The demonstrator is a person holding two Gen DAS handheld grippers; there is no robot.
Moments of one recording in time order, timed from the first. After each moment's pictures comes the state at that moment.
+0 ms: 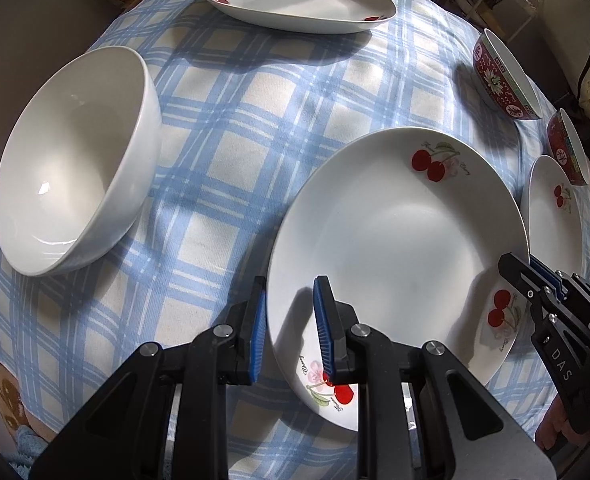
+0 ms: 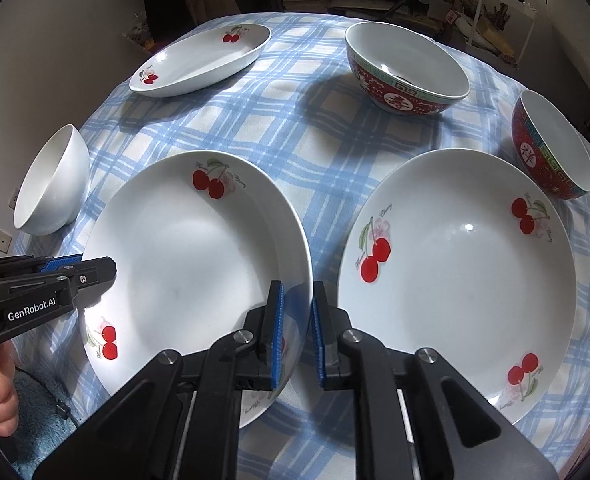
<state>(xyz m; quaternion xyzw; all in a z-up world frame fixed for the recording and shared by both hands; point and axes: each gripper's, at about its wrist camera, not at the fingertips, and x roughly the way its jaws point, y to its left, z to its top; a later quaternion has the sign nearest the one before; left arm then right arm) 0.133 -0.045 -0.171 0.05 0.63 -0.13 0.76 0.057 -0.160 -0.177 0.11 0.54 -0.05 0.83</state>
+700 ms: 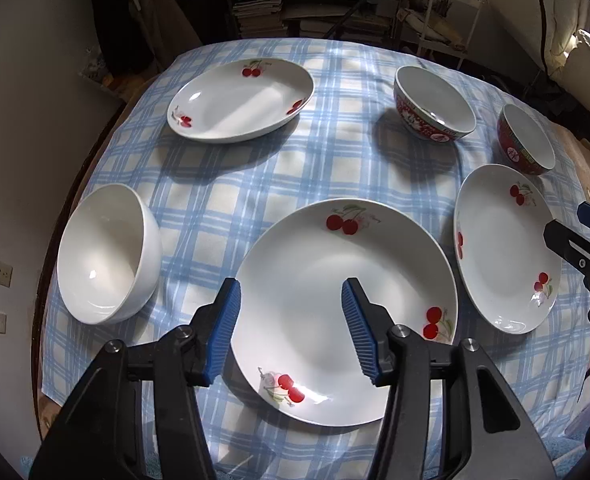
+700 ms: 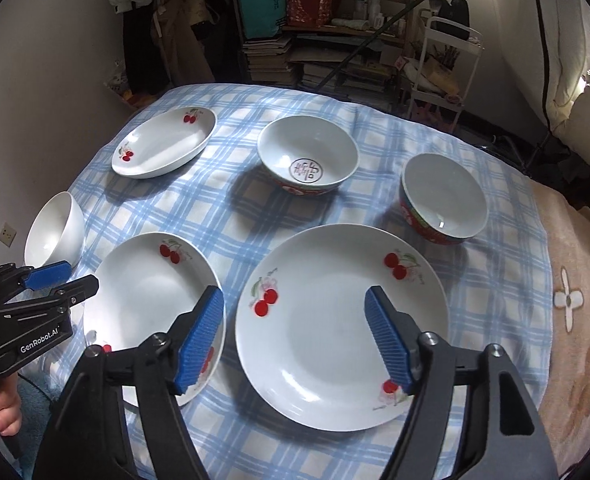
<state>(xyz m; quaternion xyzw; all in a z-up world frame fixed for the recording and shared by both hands) 0.100 -0.108 -0.091 0.15 0.53 -0.15 0.82 0.017 -0.229 -0.092 0.10 0.48 -0.12 0.87</state>
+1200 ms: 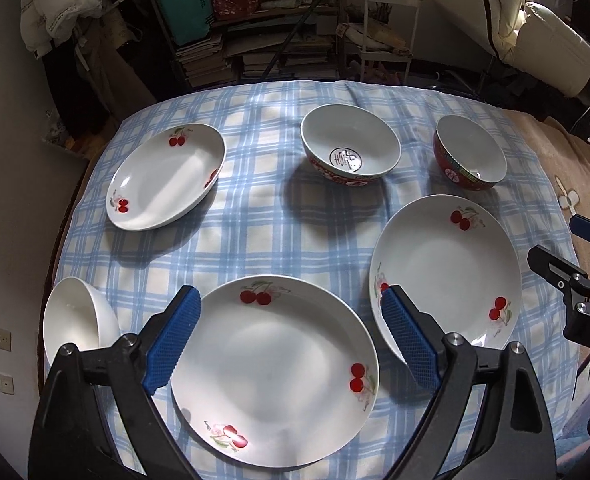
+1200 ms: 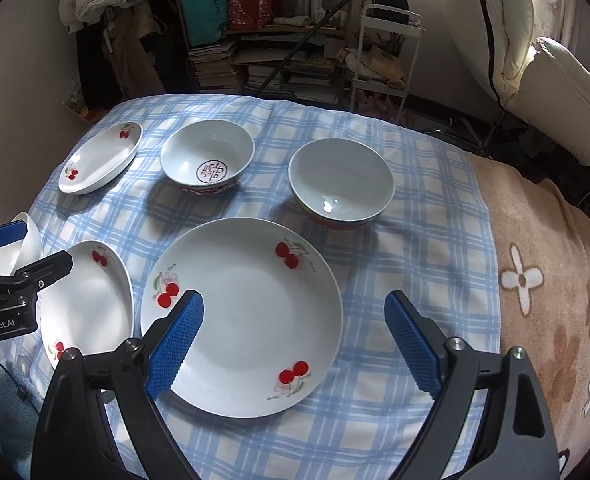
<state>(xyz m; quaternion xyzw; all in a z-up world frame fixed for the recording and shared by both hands) 0.103 -0.191 -0.070 0.19 0.49 -0.22 0.82 -0.017 -0.304 -0.095 0.12 0.48 -0.18 0.85</state>
